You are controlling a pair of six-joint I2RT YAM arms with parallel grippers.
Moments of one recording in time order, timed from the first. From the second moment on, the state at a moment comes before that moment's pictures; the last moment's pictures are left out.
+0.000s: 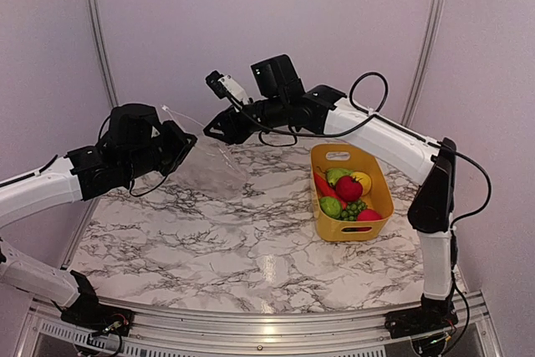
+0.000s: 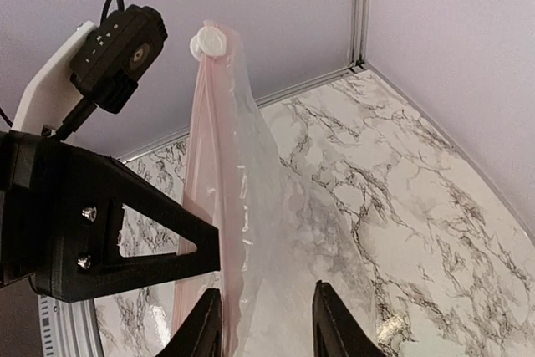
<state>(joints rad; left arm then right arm) -0.76 1.22 1.01 -0.13 -0.28 -1.14 0.90 2.10 2.18 -0.53 -0.34 0.01</state>
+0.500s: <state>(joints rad) -0.76 1.25 1.07 -0.23 -0.29 -1.12 0.94 2.18 2.25 -0.53 -0.08 -0.06</state>
